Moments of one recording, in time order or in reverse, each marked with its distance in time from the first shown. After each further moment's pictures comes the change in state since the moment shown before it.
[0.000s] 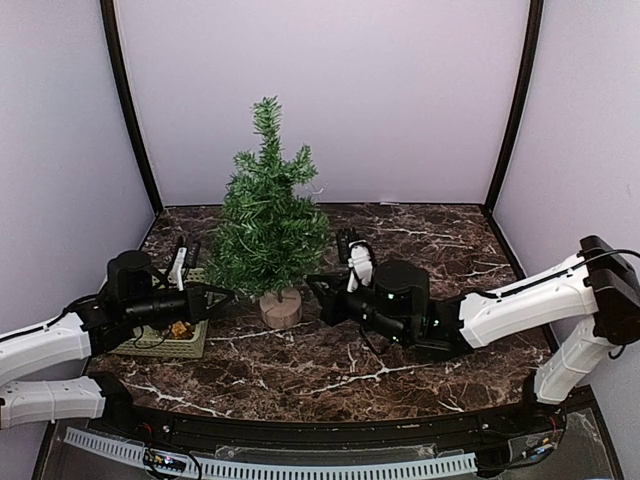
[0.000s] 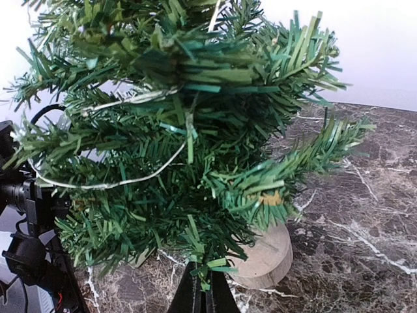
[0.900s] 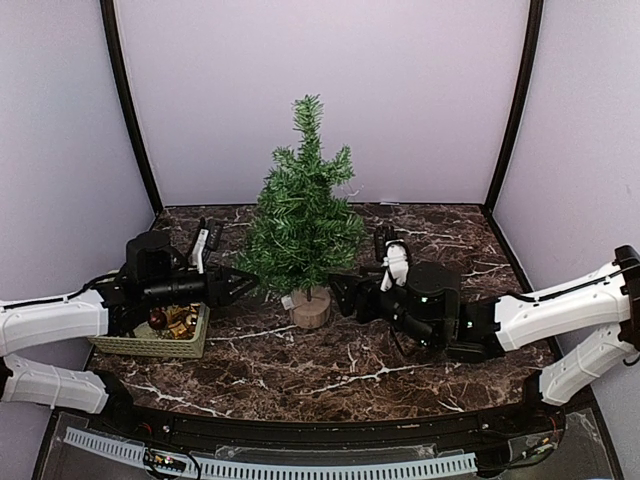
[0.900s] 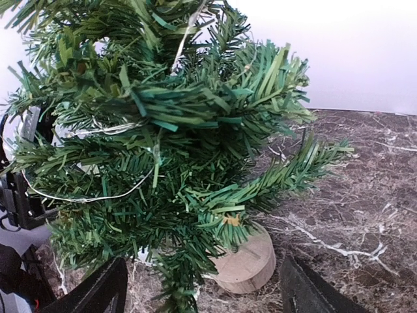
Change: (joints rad) left arm -0.039 0.247 0.132 0.163 0.043 0.081; right arm -0.002 -0.203 -0.132 -0.106 0.161 0.007
